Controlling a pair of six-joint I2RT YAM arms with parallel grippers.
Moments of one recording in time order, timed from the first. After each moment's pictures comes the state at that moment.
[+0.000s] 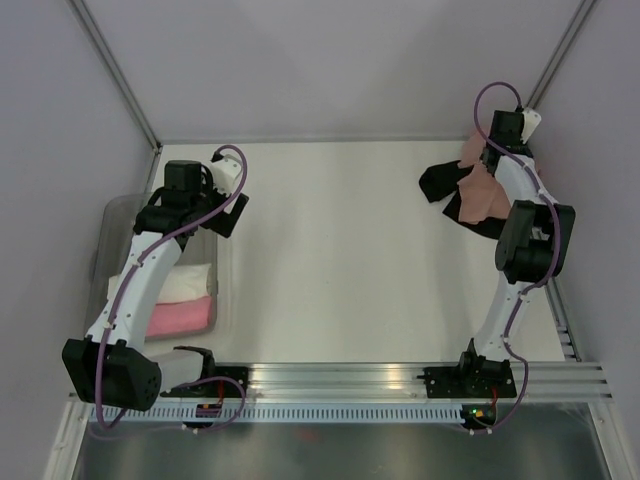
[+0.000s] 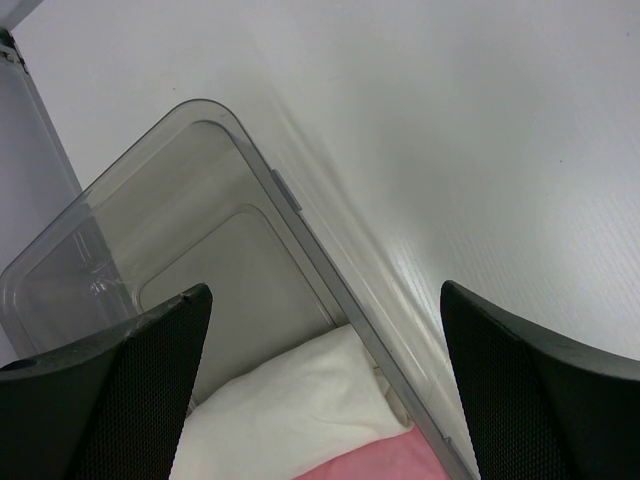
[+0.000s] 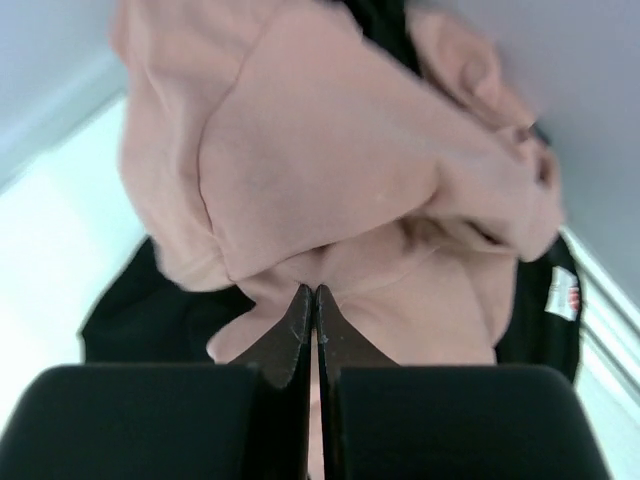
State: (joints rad) left arm -0.14 1.22 1.19 -0.68 0.03 0.44; right arm -0.16 2.12 1.75 -0.32 0.39 0.36
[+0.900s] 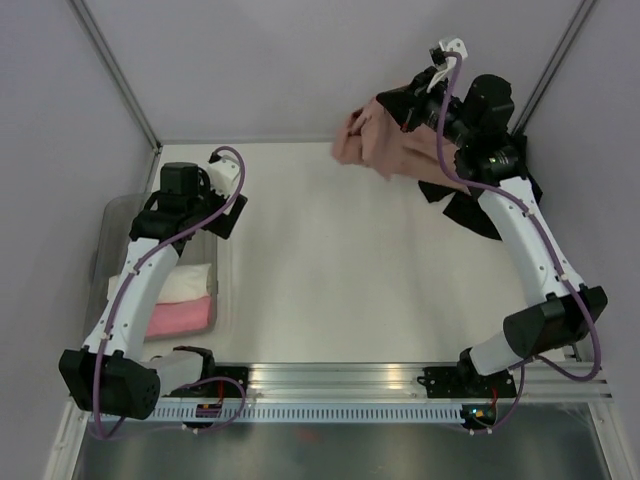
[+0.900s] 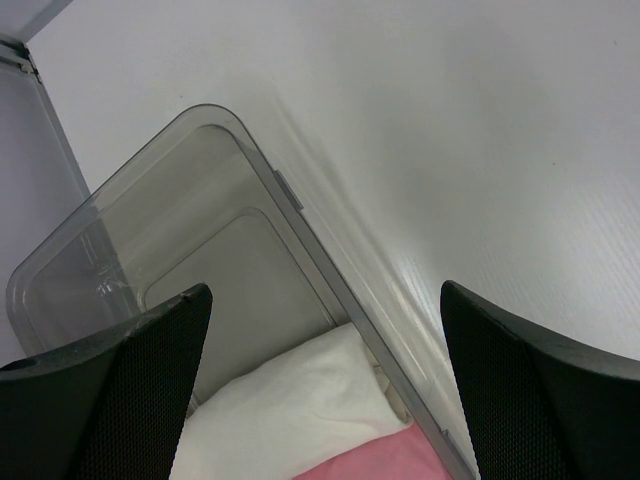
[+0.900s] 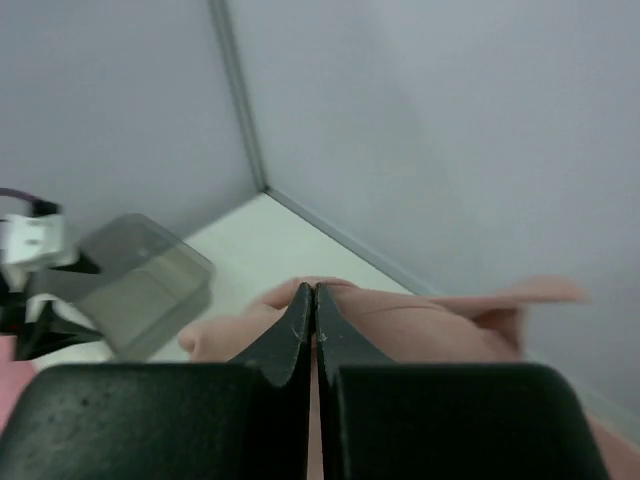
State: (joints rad) left arm -0.14 1.18 1.18 -0.68 0.04 0.44; right arm 0.23 1.55 1.70 -0.10 -0.44 0.12
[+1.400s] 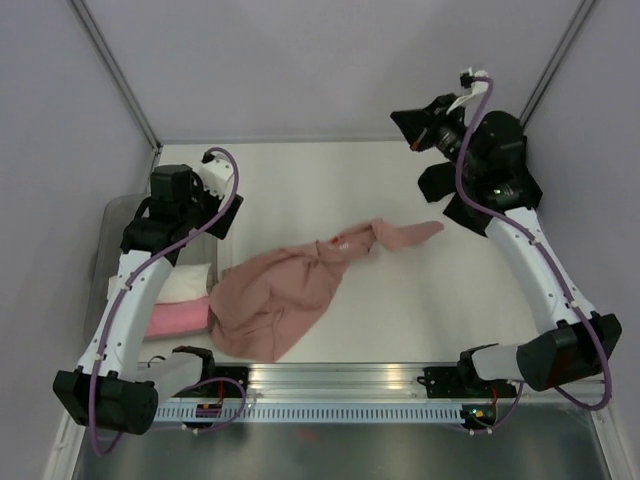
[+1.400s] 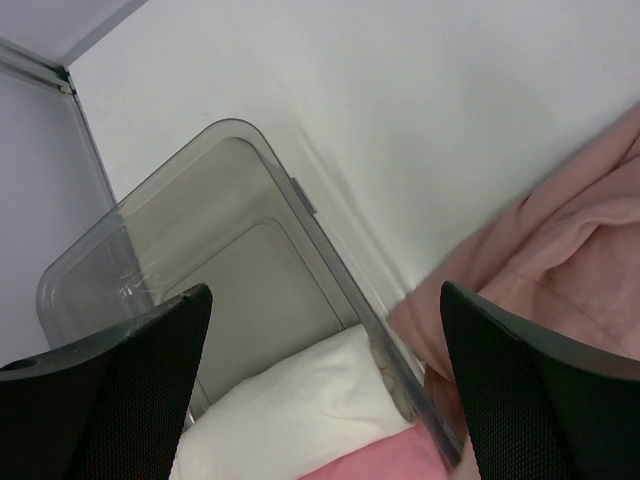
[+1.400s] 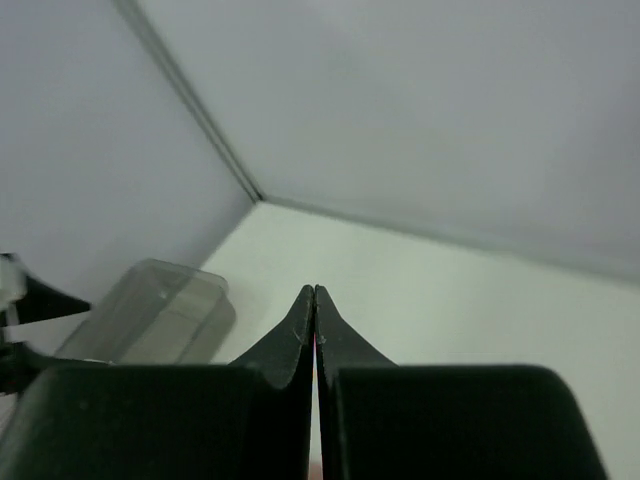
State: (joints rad) left arm -0.14 1.10 1.18 -0.68 0.03 0.44; right arm 0.24 1.34 1.43 0.12 -0.42 0.40
